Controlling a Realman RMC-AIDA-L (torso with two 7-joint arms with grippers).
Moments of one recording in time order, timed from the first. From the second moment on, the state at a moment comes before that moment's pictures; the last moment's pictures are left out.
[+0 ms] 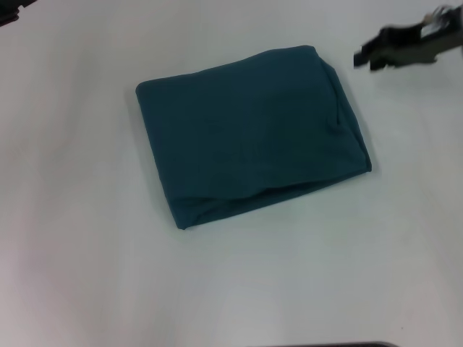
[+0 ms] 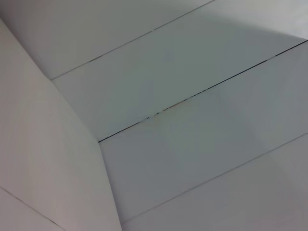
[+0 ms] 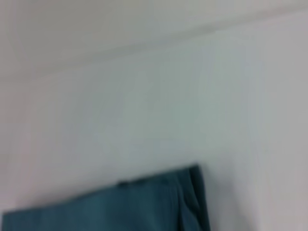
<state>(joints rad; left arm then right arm) -0.43 -2.06 -2.69 -0.86 -1.41 1.63 -2.41 0.80 1.94 2.31 0.71 -2.47 1.28 -0.45</state>
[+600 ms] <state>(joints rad) -0.43 -2.06 -2.69 -0.86 -1.41 1.64 -2.41 0.79 1.95 2.32 0.70 -2.29 1.49 -0.70</state>
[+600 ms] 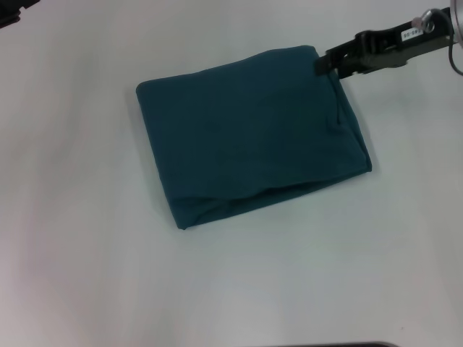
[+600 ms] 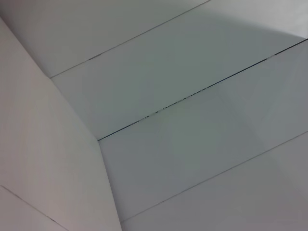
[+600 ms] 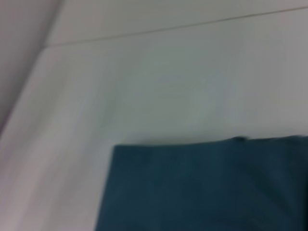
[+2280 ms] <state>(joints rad) -0.43 -2.06 -2.70 -0.86 -1.42 1.63 -2.41 0.75 1.93 2.39 0.74 -2.37 1.69 -0.53</state>
